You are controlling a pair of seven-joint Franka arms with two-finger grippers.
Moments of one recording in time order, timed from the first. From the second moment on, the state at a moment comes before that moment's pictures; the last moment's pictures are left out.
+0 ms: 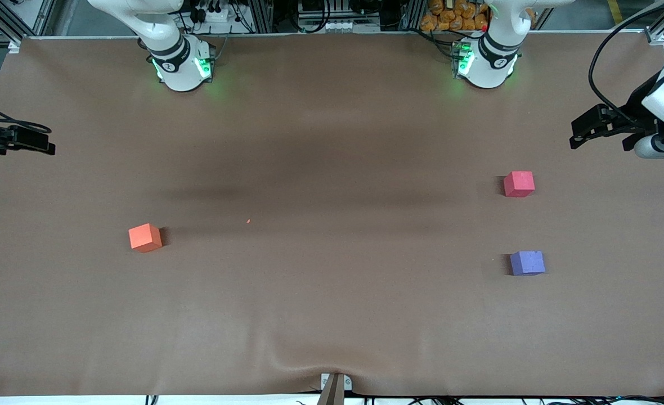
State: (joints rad) left arm 0.00 0.04 -0.11 -1.47 -0.02 1.49 -0.08; right arm -0.04 0.17 -0.04 -1.35 0.00 1.29 -0.06
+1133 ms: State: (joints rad) left arm 0.00 0.08 -0.12 -1.47 -0.02 1.49 -0.08; right arm -0.04 0.26 -0.04 -1.41 0.00 1.41 -0.06
